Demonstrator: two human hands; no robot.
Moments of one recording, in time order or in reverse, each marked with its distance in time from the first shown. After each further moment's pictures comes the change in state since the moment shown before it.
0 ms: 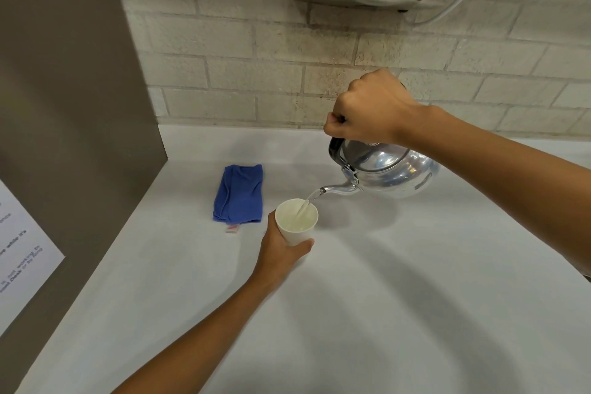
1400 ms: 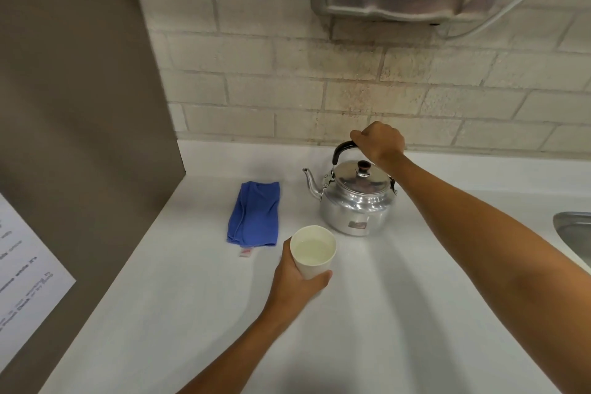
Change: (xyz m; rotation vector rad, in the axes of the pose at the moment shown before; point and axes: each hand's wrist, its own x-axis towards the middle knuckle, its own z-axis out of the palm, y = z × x) left_hand 0.002 -0.008 0.000 0.036 0.016 -0.056; right_hand 0.047 0.031 0.161 0.685 -0.060 0.923
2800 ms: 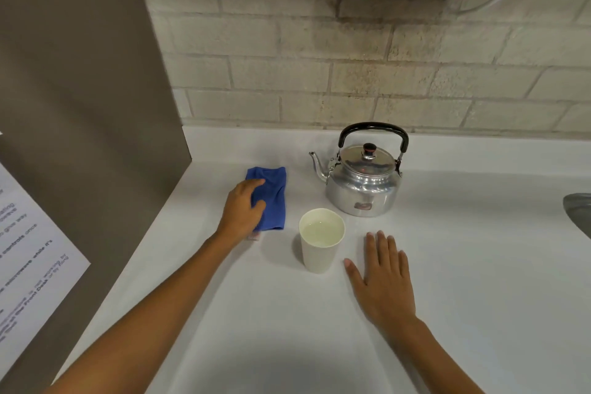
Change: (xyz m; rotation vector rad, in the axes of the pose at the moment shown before) left_hand 0.085 0.016 -0.101 0.532 0.092 0.205; right_hand -0.248 0.065 0.088 -0.196 -0.251 0.019
